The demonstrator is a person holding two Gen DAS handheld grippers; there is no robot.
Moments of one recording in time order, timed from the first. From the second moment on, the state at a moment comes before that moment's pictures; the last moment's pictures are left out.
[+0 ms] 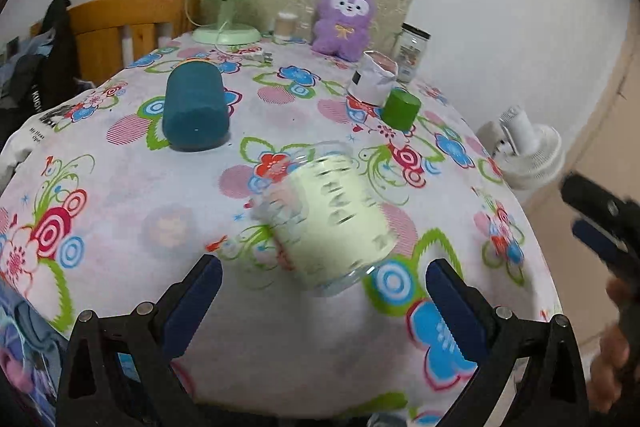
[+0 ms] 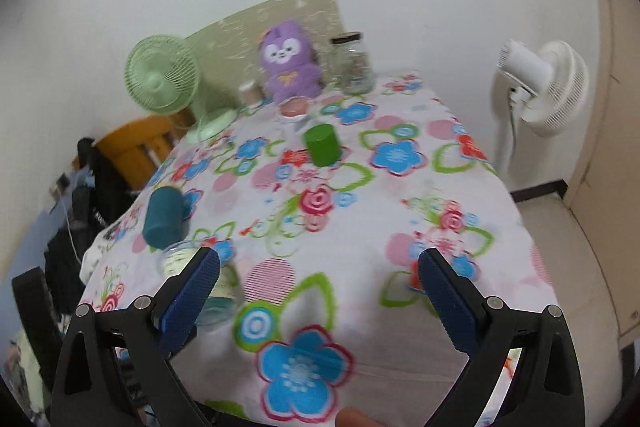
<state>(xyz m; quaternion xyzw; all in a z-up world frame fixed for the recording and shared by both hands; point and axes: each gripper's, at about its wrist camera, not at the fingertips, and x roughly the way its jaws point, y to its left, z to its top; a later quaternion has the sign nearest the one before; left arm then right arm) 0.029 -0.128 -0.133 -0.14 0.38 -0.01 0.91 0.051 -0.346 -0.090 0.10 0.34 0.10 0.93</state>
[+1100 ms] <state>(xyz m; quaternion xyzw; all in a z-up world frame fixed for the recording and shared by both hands) 0.061 -0.134 -0.150 -0.14 0.38 0.10 0.91 0.068 -0.328 -0.156 -0.07 0.42 0.28 0.86</state>
